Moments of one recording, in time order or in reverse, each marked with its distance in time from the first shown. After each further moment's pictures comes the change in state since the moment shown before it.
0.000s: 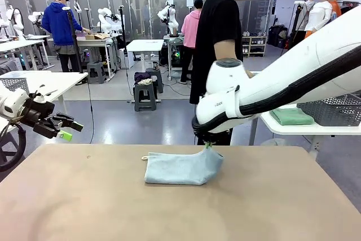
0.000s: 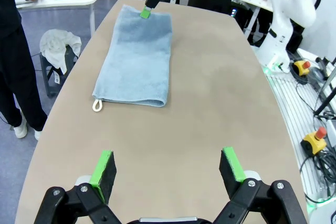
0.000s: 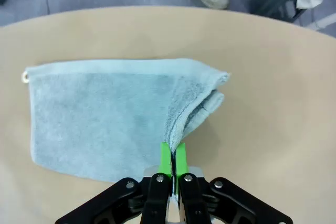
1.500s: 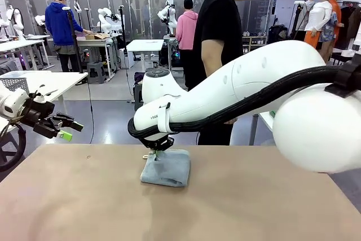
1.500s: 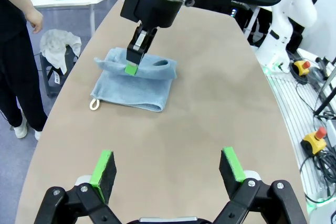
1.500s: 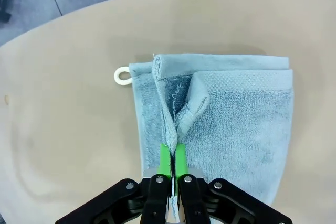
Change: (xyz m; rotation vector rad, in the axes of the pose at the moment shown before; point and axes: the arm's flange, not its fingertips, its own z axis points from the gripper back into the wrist) left arm 0.000 0.000 0.000 0.000 0.000 0.000; right arm 0.002 0.185 -0.054 0.033 0.068 -0.209
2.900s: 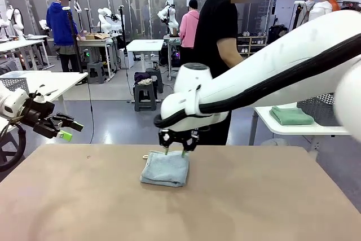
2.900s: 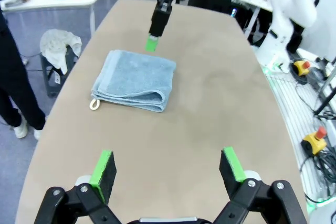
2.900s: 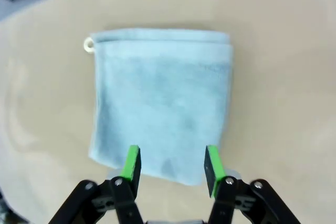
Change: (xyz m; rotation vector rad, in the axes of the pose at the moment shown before) left arm 0.000 0.000 0.000 0.000 0.000 0.000; right arm 0.002 -0.101 0.039 0.086 0.086 0.107
